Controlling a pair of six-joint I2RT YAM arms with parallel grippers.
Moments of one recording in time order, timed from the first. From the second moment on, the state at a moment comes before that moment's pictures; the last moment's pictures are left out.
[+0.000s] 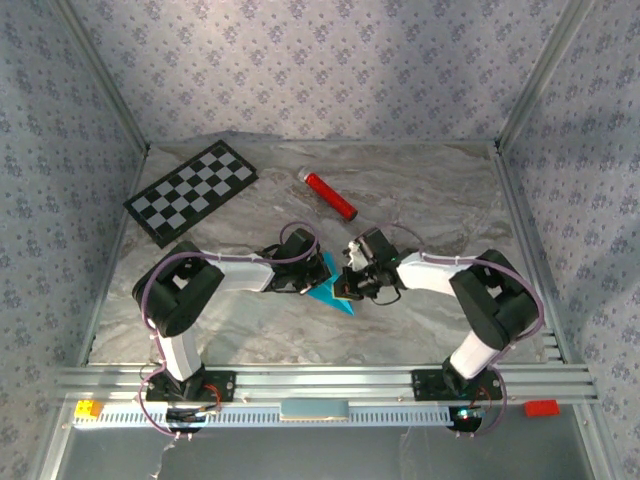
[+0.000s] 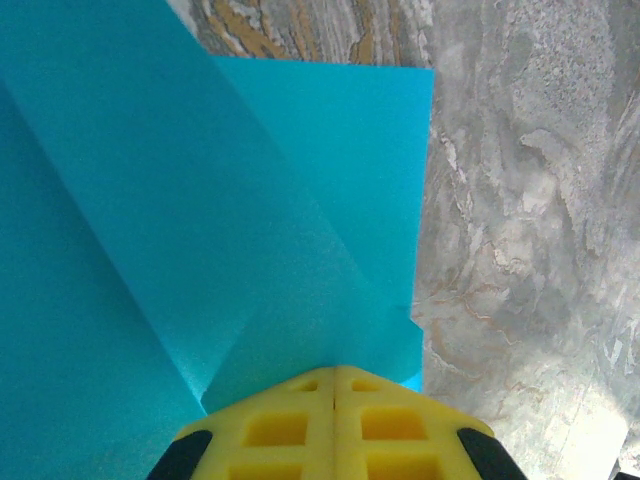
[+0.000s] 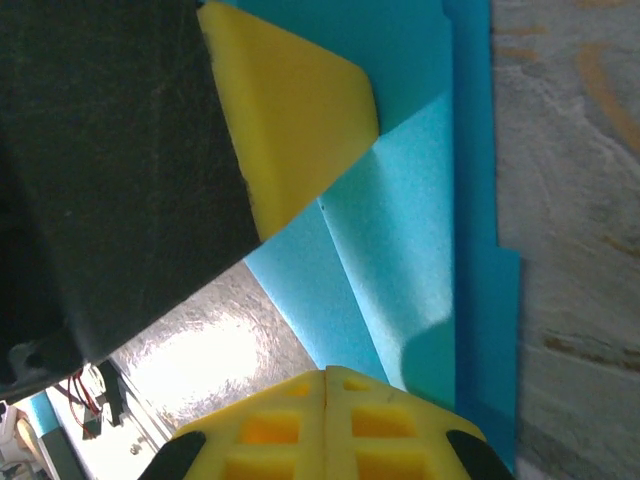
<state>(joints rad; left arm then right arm) -0.80 1.79 0.85 0.05 0.20 -1.22 0.63 1.64 0.75 -0.17 -0.59 0.65</state>
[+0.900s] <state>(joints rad) -0.80 1.79 0.86 0.04 0.19 -1.22 0.59 1.64 0.69 -0.04 -0.61 0.73</state>
